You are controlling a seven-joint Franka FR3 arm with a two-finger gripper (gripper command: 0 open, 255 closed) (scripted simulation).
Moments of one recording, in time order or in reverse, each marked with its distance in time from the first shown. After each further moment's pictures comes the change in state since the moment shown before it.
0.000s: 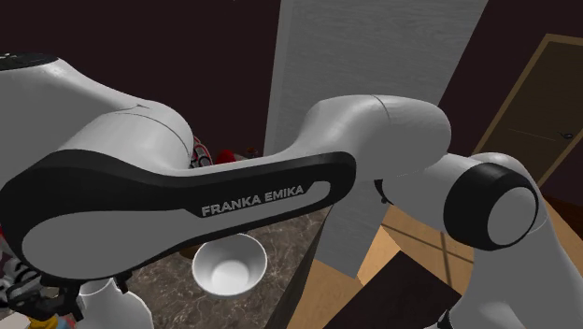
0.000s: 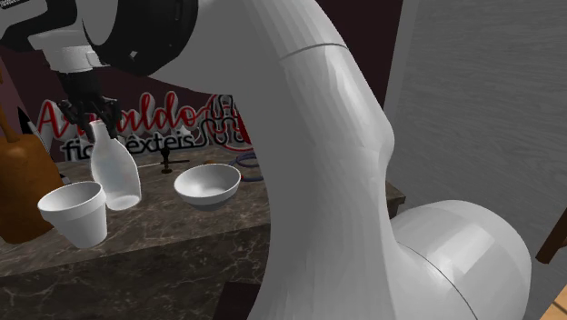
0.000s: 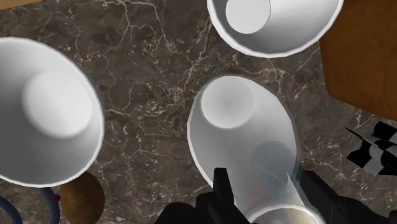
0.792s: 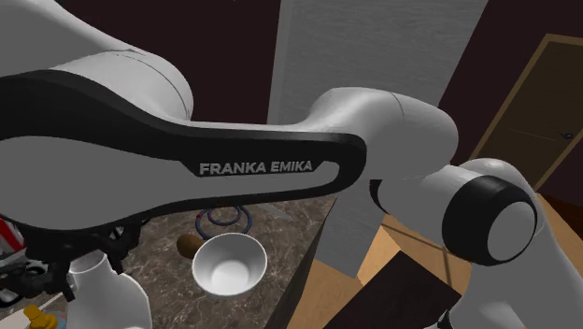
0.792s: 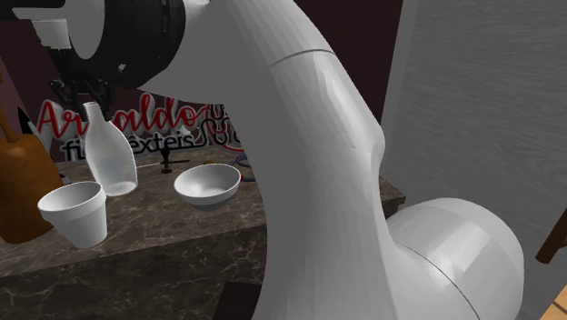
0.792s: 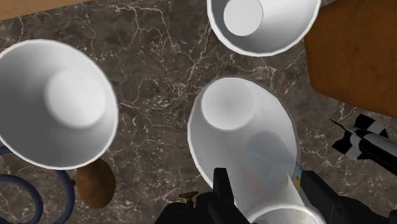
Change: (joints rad) arm 0.051 0.041 -0.009 0.207 -0.004 -0.155 -0.030
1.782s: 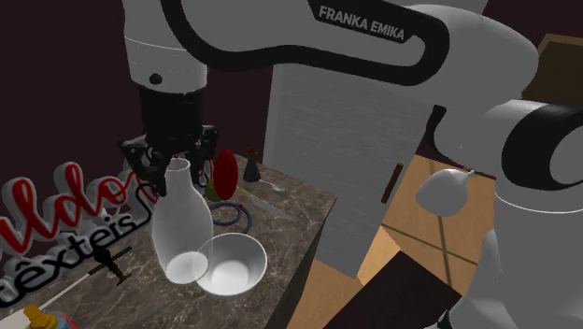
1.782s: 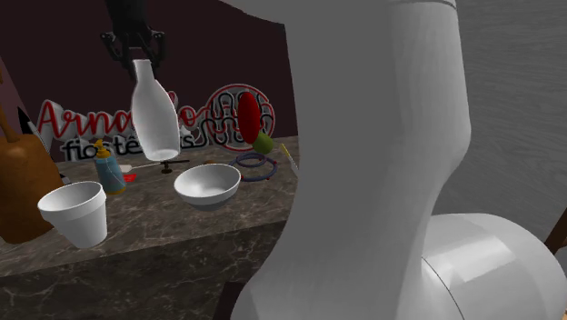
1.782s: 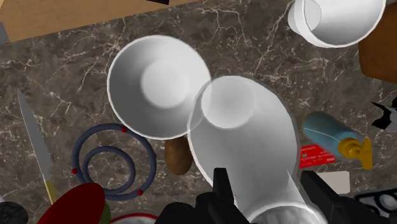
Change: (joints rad) arm -0.294 -0.371 0.033 -0.354 0.130 -0.004 -0.164
